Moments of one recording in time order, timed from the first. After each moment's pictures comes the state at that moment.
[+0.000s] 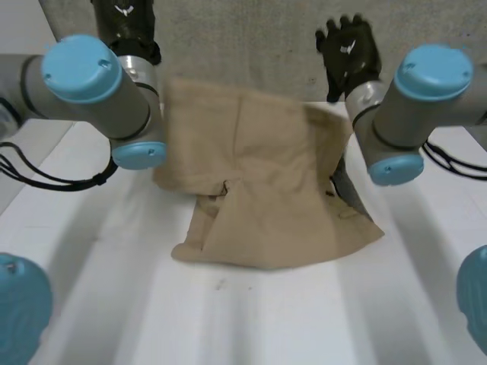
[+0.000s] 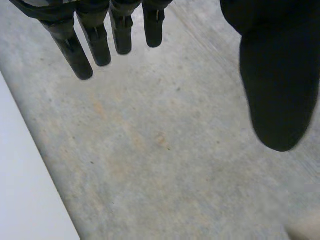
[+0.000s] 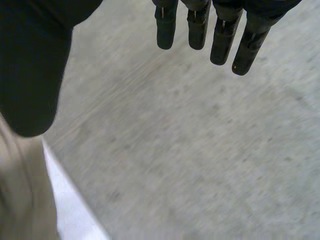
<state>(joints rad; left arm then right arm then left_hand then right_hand) 4.22 -2.45 -0.55 3.48 -1.90 3.56 2.00 -0.66 0.57 -0.15 1.54 2.60 0.19 0.24 0.25 0.24 0.07 0.20 0.22 0.21 0.24 0.07</state>
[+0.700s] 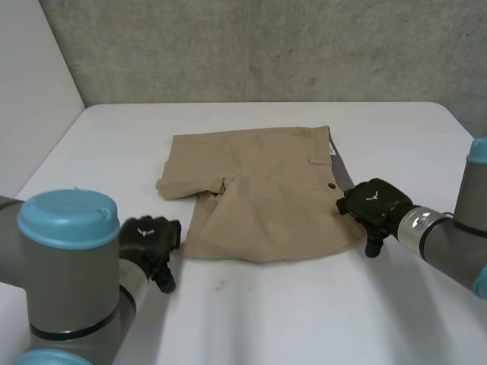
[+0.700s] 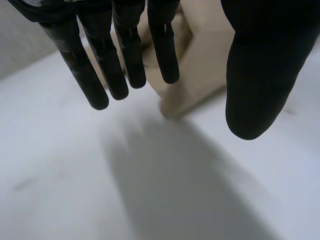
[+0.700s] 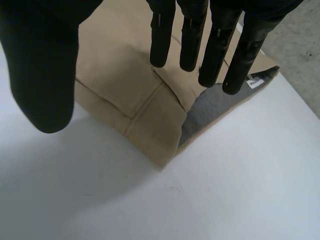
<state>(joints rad) 4.09 -1.89 -1.74 3.11 -1.85 3.24 1.78 -1.07 1.55 0.07 1.23 2.40 0.59 0.58 0.58 0.59 0.41 0.39 0.44 0.45 0.45 0.26</state>
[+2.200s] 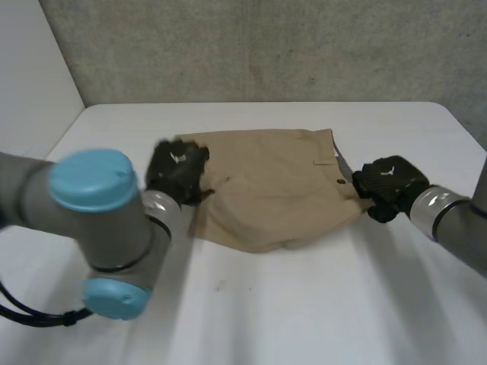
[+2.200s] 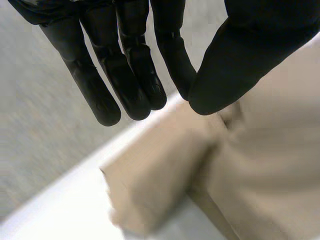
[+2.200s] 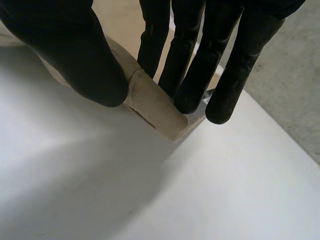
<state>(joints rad) 4.10 -2.03 -1.48 3.41 -1.74 3.42 1.76 -1.16 1.53 0.05 1.24 2.55 1.16 1.19 1.19 1.20 0.98 0.91 1.17 1.18 1.19 0.98</state>
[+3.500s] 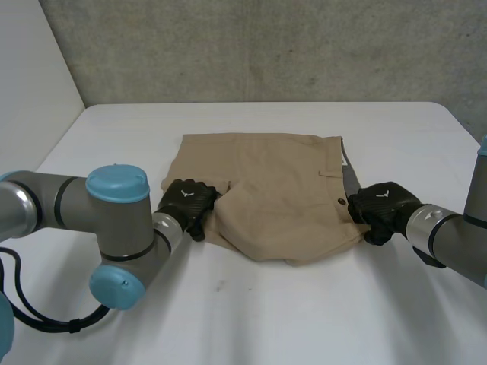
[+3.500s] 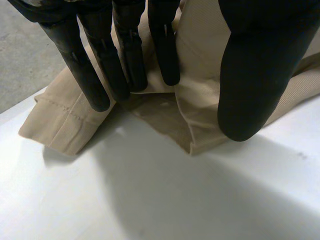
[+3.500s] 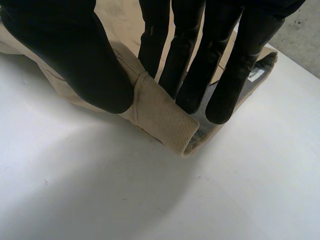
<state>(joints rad) 4.20 -2.31 -1.37 3.32 -1.54 3.41 1.75 -1.08 1.54 0.12 1.23 2.62 0.61 0.62 0.62 0.62 0.45 0.93 1.17 1.19 1.19 0.98</state>
